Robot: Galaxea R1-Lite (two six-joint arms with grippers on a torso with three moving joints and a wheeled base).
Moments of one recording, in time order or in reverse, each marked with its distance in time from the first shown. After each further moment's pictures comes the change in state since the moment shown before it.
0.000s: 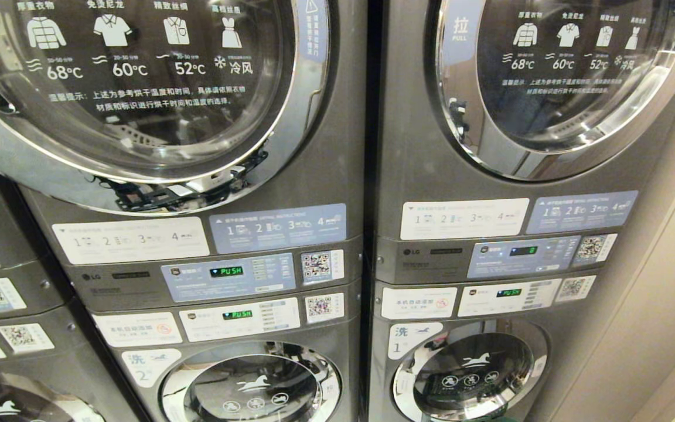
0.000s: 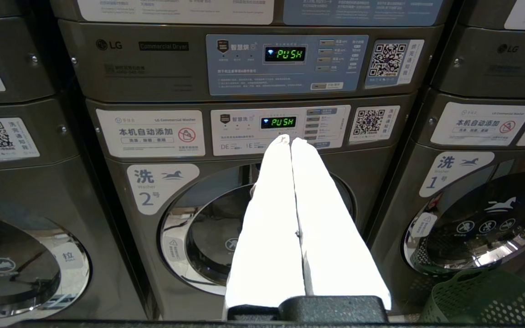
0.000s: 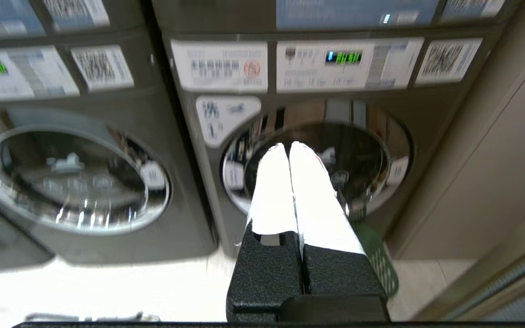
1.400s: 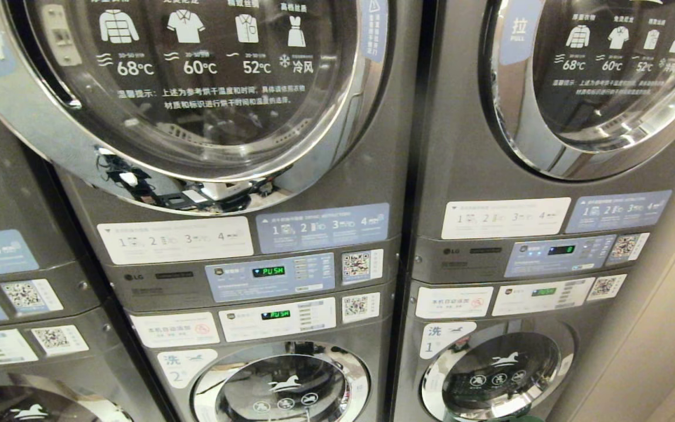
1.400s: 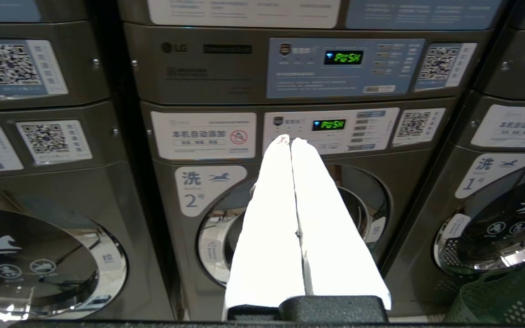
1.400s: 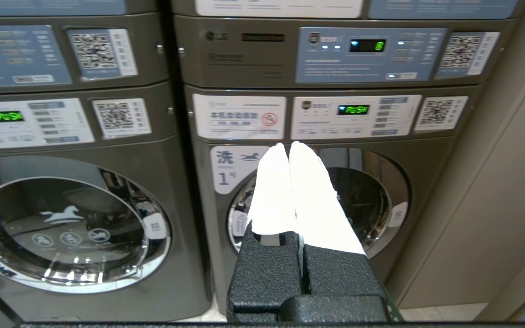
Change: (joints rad) left arm 0.000 0.000 0.000 0.000 0.000 -0.001; right arm -0.018 -0.177 0.034 -0.023 -0.060 -0.041
